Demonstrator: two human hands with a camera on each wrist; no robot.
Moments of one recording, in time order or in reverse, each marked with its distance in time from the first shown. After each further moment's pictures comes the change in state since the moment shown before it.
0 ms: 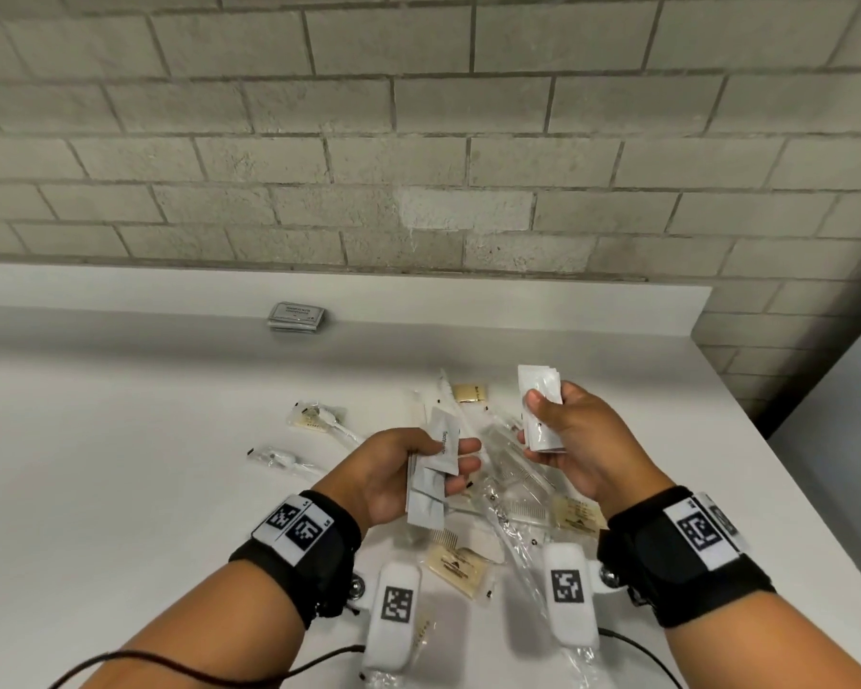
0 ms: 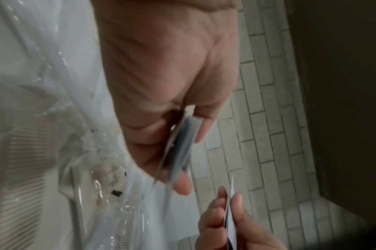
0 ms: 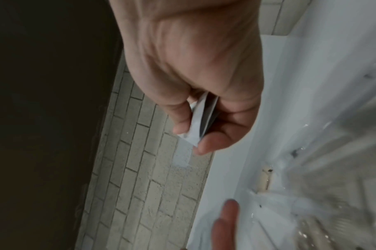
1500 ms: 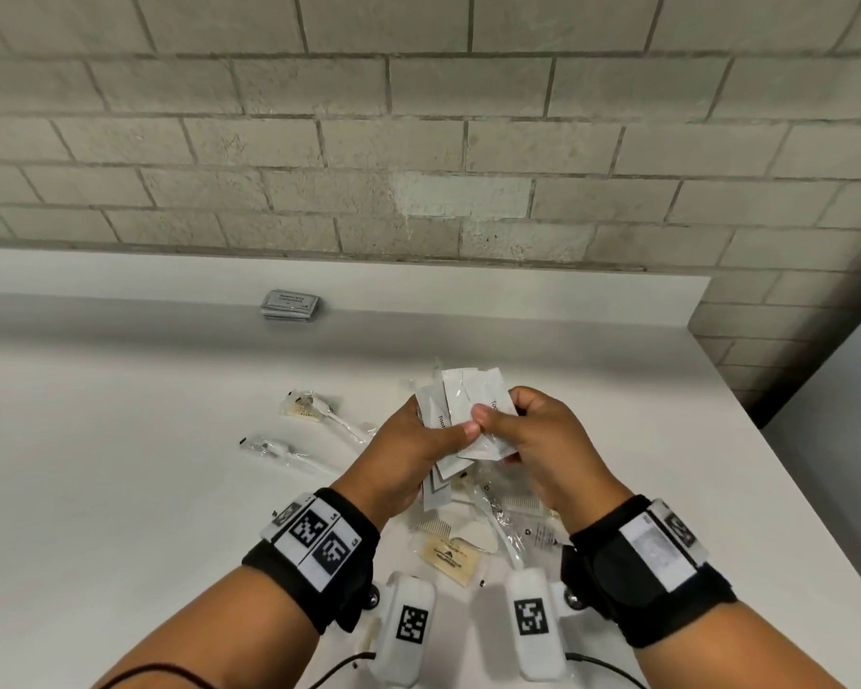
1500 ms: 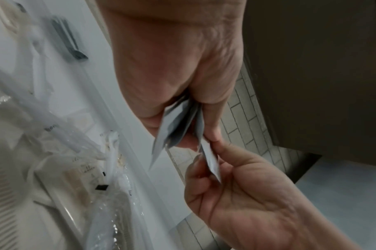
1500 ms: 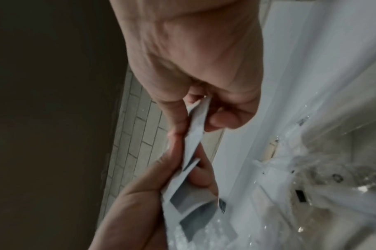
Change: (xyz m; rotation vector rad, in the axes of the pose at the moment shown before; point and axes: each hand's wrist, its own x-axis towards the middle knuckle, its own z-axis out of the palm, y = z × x) left_hand 0.005 -0.016 0.022 0.353 0.006 0.483; right_hand -0.016 0.014 0.025 -0.118 -0.040 -0.050
